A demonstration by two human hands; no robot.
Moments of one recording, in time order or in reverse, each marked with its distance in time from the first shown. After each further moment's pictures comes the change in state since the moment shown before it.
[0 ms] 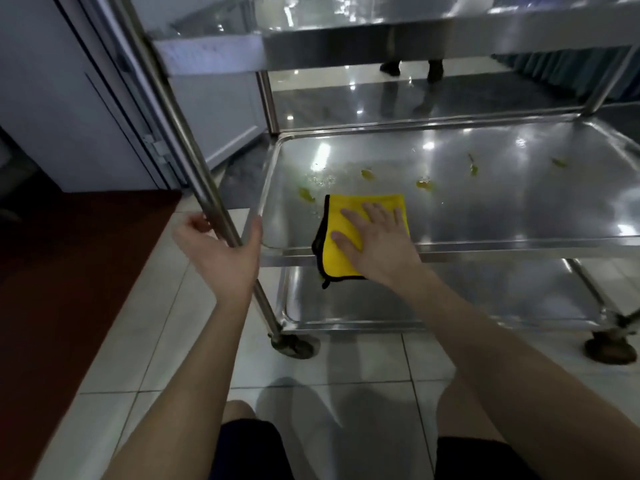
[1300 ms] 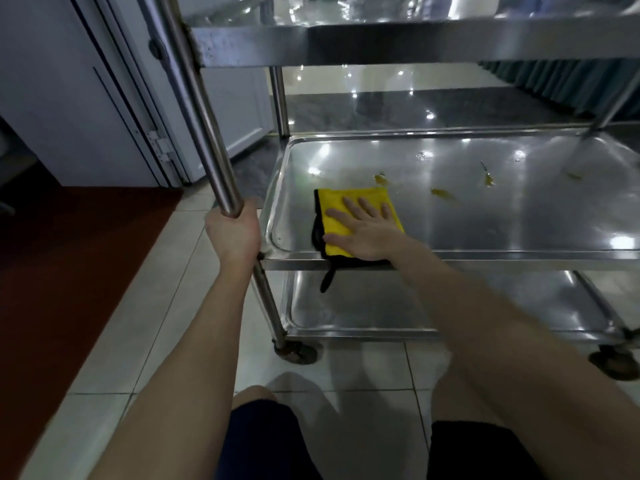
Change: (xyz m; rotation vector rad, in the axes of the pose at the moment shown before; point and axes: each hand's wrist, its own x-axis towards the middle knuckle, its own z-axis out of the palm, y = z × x) left_hand 0.049 -0.010 0.027 -0.271 -0.145 -0.429; right_hand 0.078 -0.004 0.022 -0.103 -0.343 -0.042
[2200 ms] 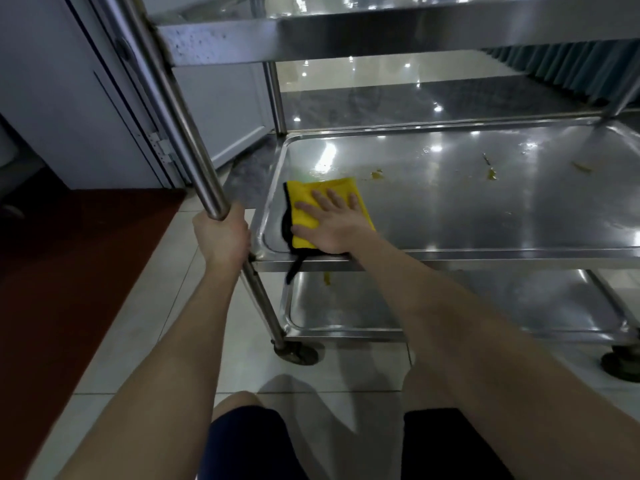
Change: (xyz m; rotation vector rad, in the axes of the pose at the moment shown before) left_hand 0.011 -0.013 0.006 -0.057 -0.015 -0.046; right_hand 0.032 -0.038 -0.001 0.049 0.057 -0.062
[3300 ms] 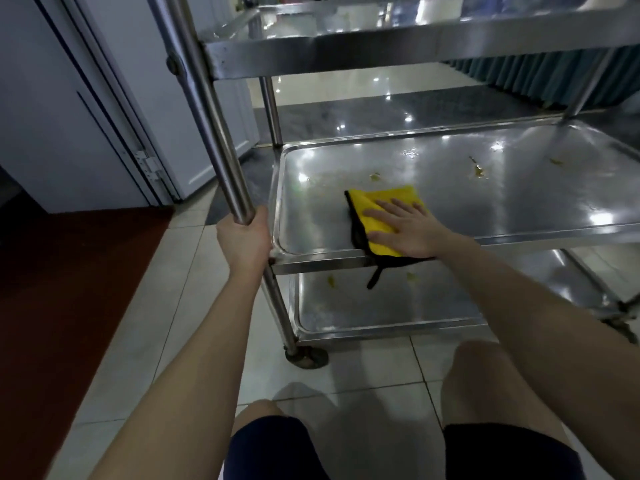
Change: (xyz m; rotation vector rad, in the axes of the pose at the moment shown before) left_hand -0.021 0.020 -0.009 0.116 -0.088 0.009; right_hand -0.086 0.092 -0.017 -0.024 0.010 0.133
